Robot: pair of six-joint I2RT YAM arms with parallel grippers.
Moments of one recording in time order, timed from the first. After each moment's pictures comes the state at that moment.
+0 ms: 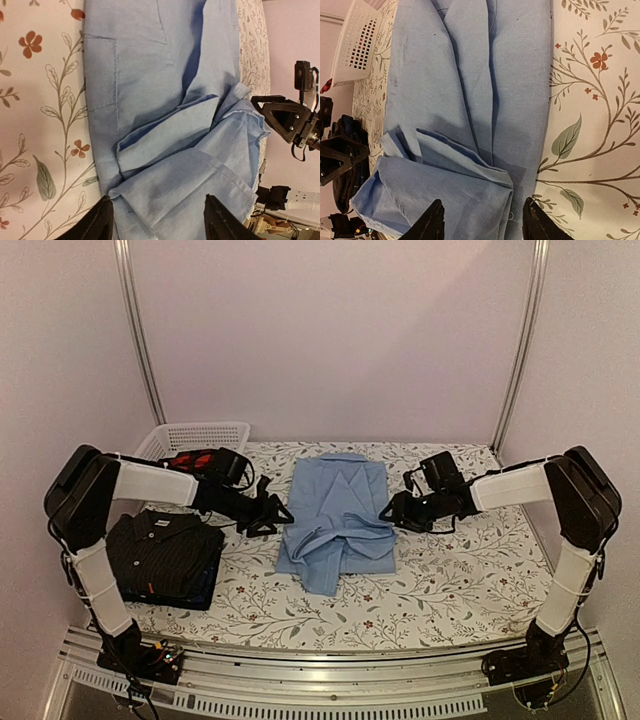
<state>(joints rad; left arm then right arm) -0.49 1.85 1.06 -0.13 0.53 -0.71 0.49 1.85 1.03 -0.02 -0.35 0.66</state>
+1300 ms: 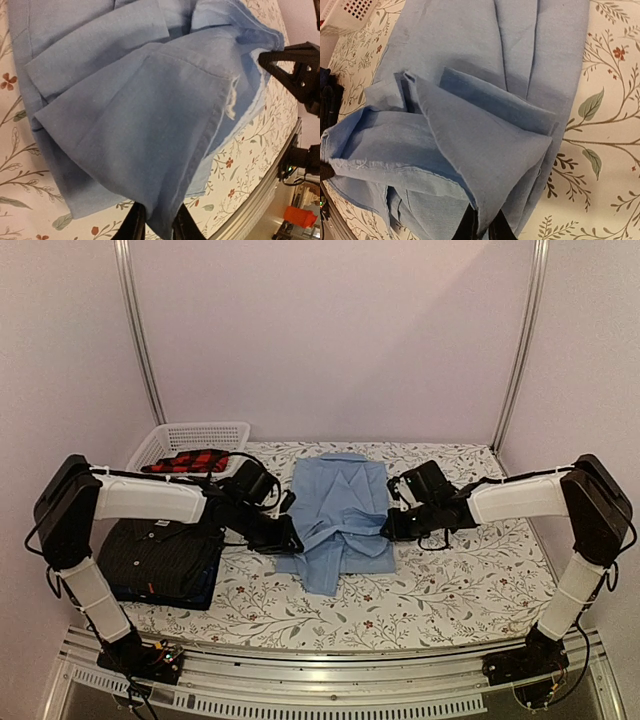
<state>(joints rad) -0.74 1.72 1.03 -0.29 0.33 -0.61 0.66 1.73 0.97 -0.12 -0.14 0.49</state>
